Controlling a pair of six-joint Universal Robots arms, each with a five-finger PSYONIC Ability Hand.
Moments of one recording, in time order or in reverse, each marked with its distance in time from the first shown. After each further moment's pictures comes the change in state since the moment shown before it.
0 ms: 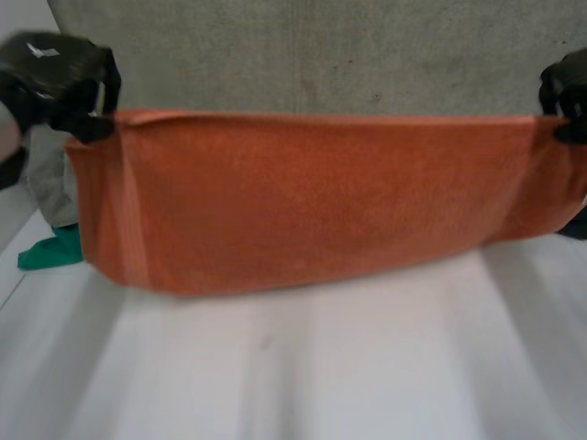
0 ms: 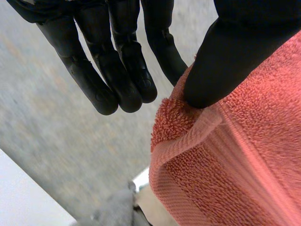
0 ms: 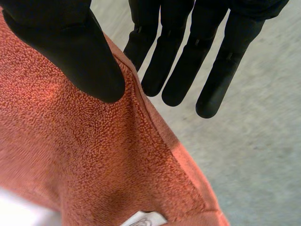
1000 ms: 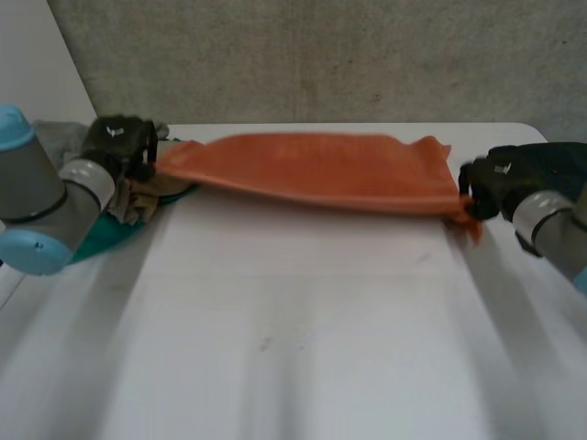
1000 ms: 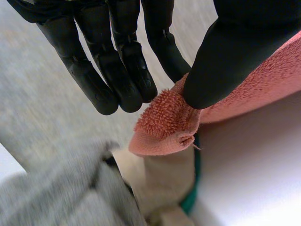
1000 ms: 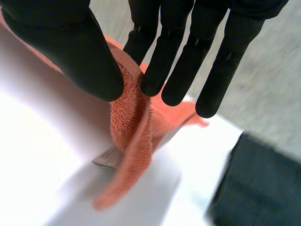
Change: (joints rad) left arm 0.019 -0.538 0.034 0.511 -0.023 -0.068; right arm 0.086 0.379 0.286 -0.635 0.023 0.204; left_hand 0.000 0.001 0.001 0.000 0.000; right_hand 0.000 0.003 0.001 0.000 0.000
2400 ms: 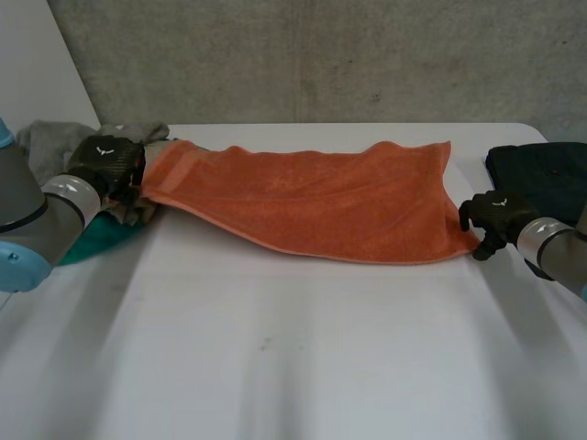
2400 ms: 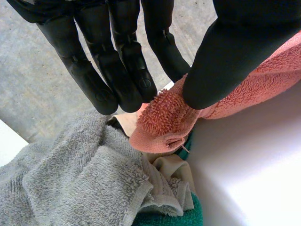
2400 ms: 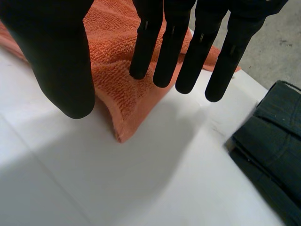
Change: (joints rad) left arm 0.035 0.084 -0.106 -0.075 -0.001 0.127; right arm -0.065 0.140 -0.082 0.113 -0.061 -0.217; left_hand 0.000 0.000 0.000 0.000 0.000; right_hand -0.394 -0.450 -0.454 -0.455 -0.429
